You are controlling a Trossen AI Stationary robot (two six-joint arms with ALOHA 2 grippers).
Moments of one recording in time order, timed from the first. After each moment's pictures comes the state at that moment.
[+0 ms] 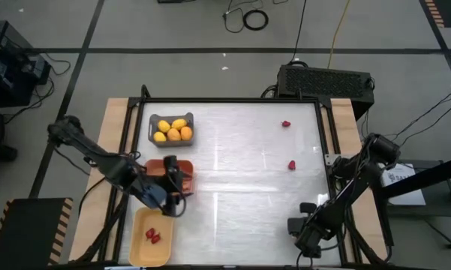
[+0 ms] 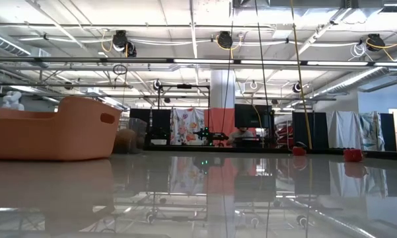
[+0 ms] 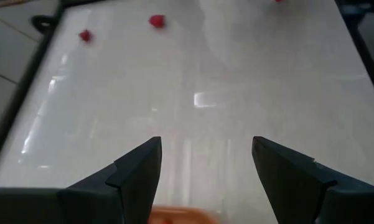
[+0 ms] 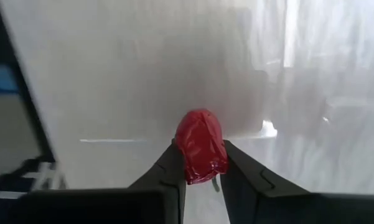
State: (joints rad) left arm -0.58 1.30 1.18 -0.73 -0.52 -0.31; right arm 0.91 1.64 0.94 -0.70 -0.12 1.04
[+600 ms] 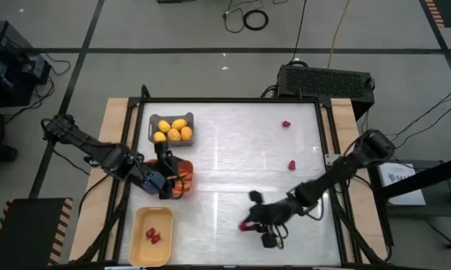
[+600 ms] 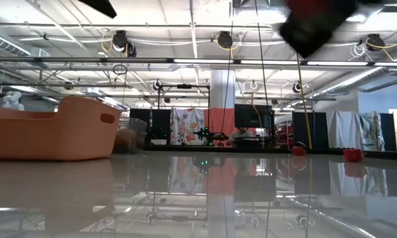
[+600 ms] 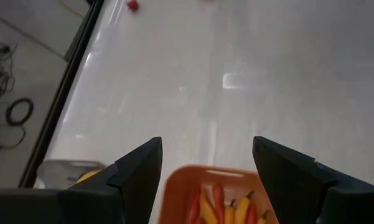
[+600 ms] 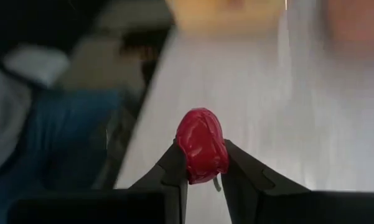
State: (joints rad) left arm -0.49 1.19 1.16 -0.92 -0.57 -0.33; right arm 0.59 1.62 0.94 0.07 0.16 0.46
